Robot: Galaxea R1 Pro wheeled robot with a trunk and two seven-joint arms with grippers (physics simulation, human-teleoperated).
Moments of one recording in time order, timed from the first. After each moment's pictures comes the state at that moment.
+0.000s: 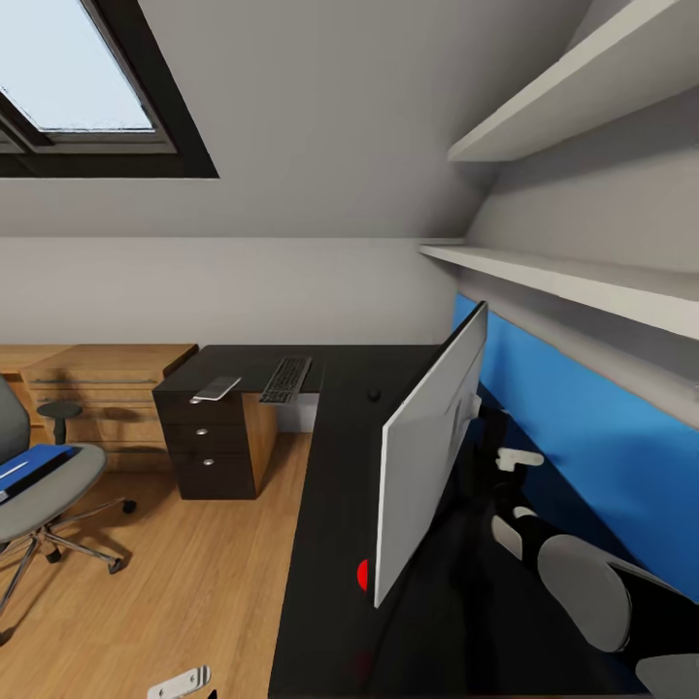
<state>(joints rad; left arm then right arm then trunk) 0.05 -0.06 0.17 -1.07 0.14 0.24 0.09 -0.97 -0.10 -0.37 0.00 0.24 -0.62 -0.05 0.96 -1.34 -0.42</state>
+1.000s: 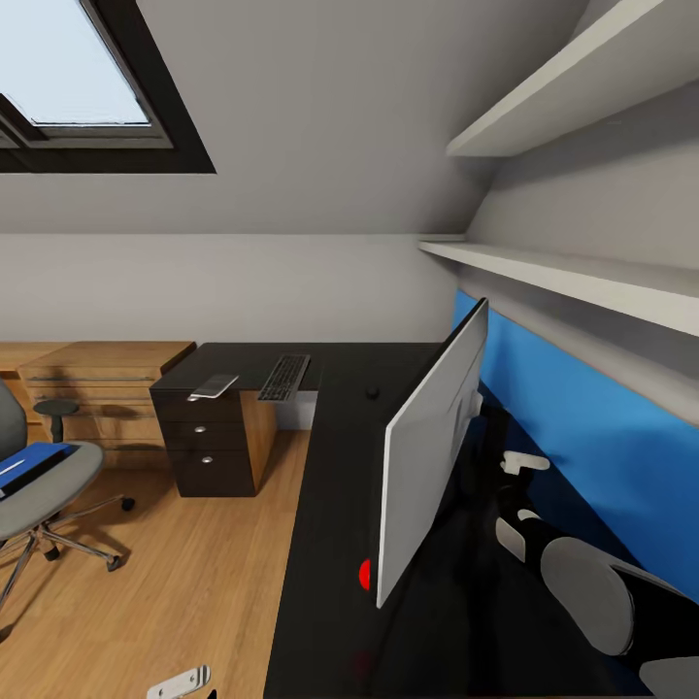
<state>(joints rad) 0.06 -0.06 0.17 -1.07 0.14 0.24 0.09 -0.96 -0.11 -0.36 0.00 0.20 -0.62 -0.06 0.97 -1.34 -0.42</state>
